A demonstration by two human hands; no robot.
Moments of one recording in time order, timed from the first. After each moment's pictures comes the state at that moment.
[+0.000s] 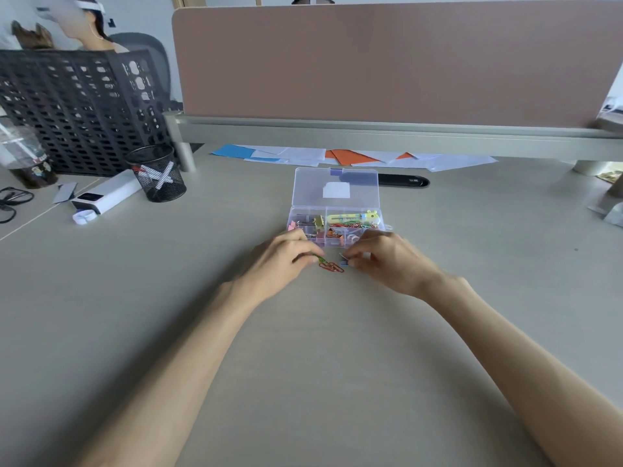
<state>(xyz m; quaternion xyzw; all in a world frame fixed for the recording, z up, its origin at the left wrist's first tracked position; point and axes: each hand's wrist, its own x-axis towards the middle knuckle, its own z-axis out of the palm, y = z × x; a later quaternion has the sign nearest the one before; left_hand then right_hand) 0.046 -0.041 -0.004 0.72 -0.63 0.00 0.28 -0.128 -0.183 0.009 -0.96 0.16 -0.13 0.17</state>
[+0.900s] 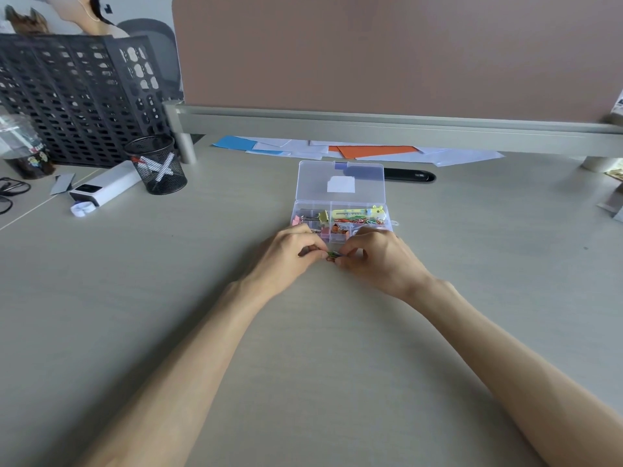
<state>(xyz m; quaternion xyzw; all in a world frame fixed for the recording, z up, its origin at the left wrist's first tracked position) 0.049 -0.050 -0.017 0.72 -0.59 -0.01 0.36 -0.109 -0.163 0.002 -0.94 0.23 -0.18 0.19</state>
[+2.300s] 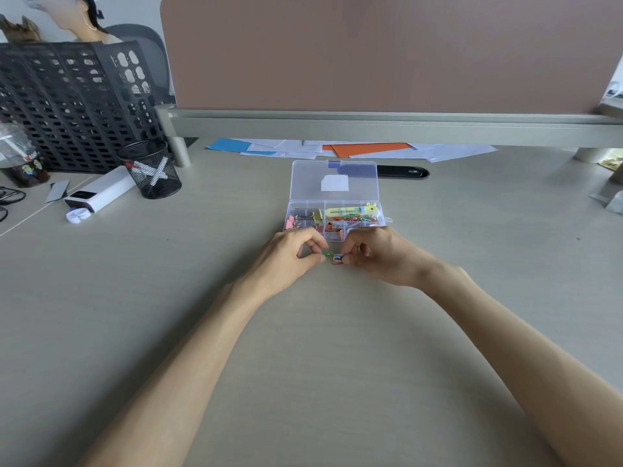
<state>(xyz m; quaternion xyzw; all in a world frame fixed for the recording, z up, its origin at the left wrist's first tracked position) 0.035 -0.045 -0.004 0.72 -0.57 -0.09 0.37 -0.119 -0.178 0.010 -0.95 0.15 -0.13 0.24</state>
